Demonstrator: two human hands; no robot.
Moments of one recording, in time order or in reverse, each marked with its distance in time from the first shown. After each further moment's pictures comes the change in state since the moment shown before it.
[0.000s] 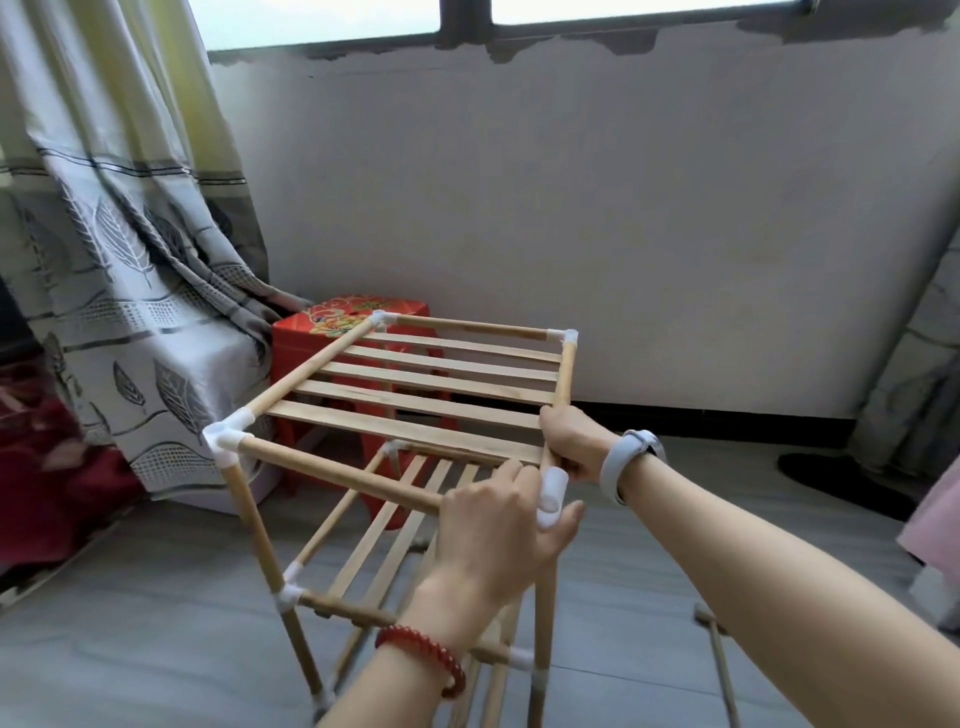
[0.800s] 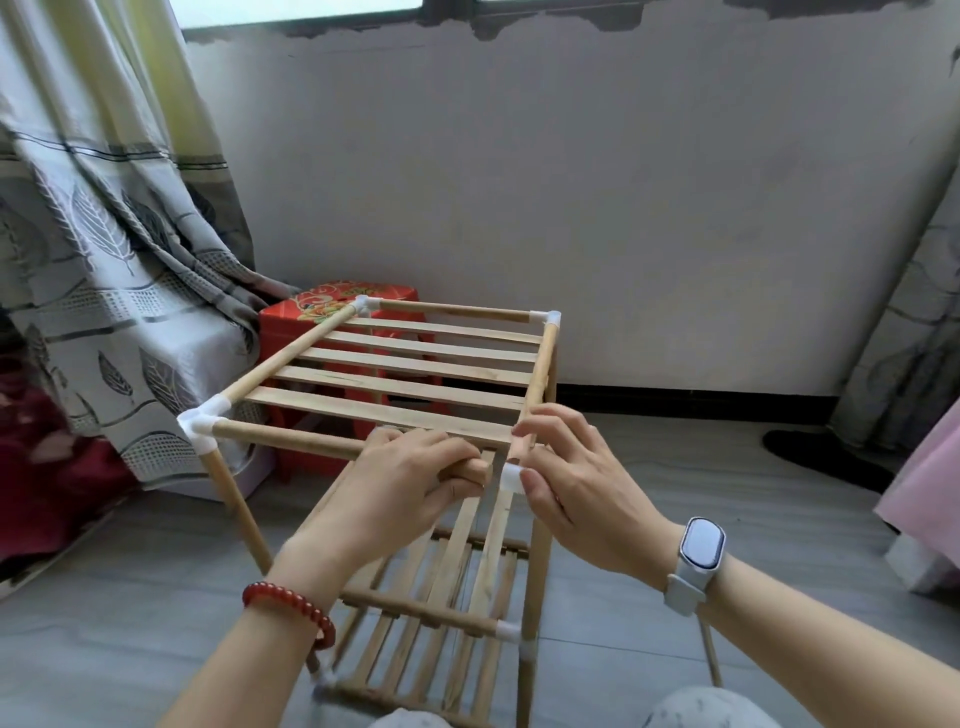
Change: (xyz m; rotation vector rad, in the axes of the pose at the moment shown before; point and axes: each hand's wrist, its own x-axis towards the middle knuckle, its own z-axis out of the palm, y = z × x) left_hand -0.006 -0.061 -0.041 -0.152 -0.198 0.135; right_hand -0.083 0.066 -0.002 -0.711 0.372 -1.278
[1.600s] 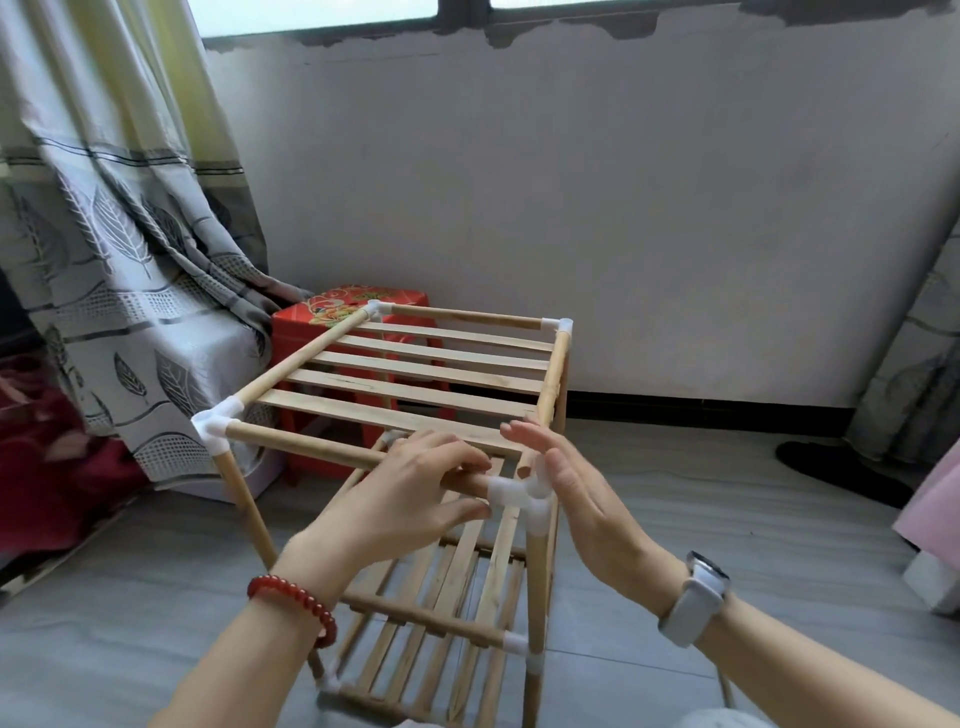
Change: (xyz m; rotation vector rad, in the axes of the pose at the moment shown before) left_hand 0.002 -0.013 0.002 -0.100 -0.062 -0.005; right_hand 0.002 -0.011 0.015 0.946 -0.031 0.390
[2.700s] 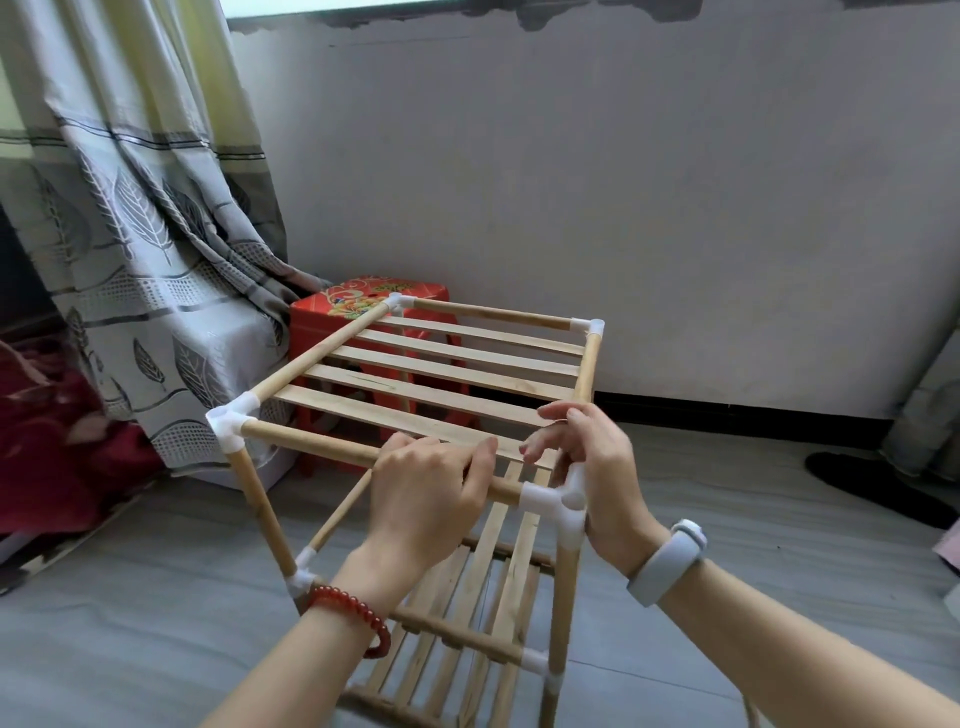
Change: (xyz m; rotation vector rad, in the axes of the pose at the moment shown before) left_hand 0.010 -0.003 0.023 0.187 0.448 -0.205; right_hand 0.051 0.001 0.017 0.359 0.326 0.161
